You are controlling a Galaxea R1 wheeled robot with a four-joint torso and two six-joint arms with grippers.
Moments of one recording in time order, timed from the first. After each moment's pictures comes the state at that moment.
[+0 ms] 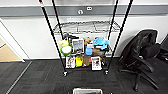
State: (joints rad) left arm 0.78 2.72 -2.24 -0.23 0.19 -0.08; right arm -0.82 2.76 -2.18 -0.02 -0.07 0.33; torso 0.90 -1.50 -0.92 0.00
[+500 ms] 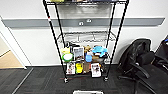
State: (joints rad) left arm 0.79 2.65 -2.14 -0.27 0.20 -0.08; right arm -0.84 2.68 -2.08 -0.02 -0.06 0.37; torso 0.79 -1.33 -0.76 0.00
